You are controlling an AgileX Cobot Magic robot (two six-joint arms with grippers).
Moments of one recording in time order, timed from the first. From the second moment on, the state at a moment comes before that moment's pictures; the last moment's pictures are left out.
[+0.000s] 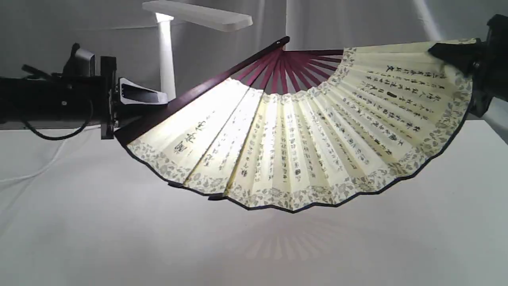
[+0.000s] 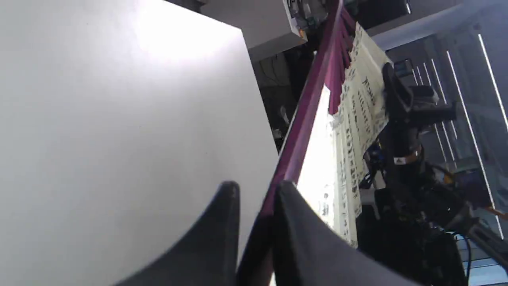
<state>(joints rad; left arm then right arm) 0.10 2.23 -1.67 -1.47 1.26 0.78 -0.34 2.04 -1.33 -1.13 -1.10 2.03</state>
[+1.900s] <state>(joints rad) 0.09 2.20 -1.52 -1.54 1.22 0.71 -0.27 2.02 -1.34 -0.90 -1.00 2.08</state>
